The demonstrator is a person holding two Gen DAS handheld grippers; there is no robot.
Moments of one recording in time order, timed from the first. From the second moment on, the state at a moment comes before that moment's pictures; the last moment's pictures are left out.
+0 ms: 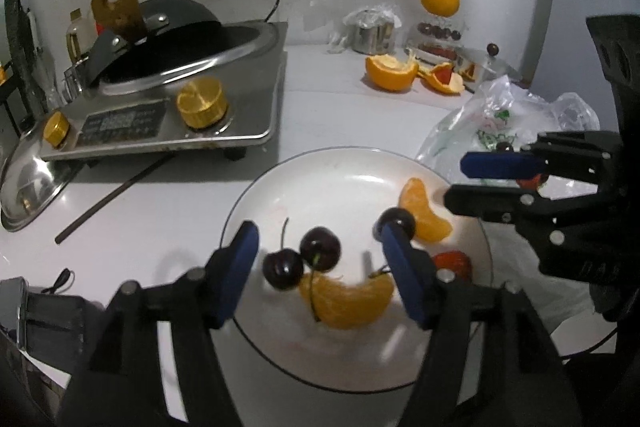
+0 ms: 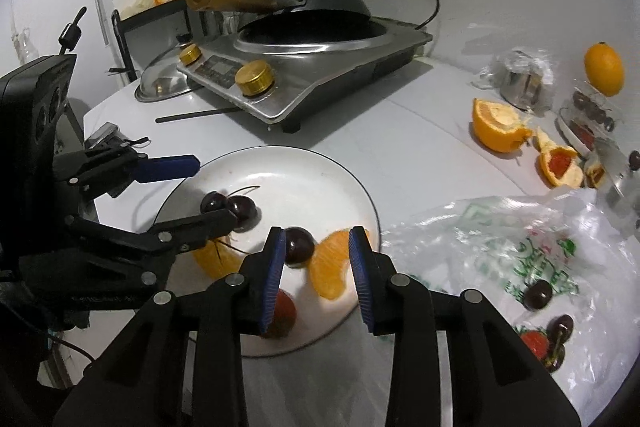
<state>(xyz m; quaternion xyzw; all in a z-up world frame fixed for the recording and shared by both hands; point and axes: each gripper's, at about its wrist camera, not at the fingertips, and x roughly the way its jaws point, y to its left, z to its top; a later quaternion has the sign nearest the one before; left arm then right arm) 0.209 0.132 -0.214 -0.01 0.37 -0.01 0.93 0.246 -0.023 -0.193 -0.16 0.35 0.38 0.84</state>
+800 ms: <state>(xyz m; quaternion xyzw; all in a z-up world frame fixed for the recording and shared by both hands) 0.200 0.077 -0.180 0.02 0.35 0.00 0.93 0.233 -0.097 -0.172 -0.13 0.33 0.35 0.87</state>
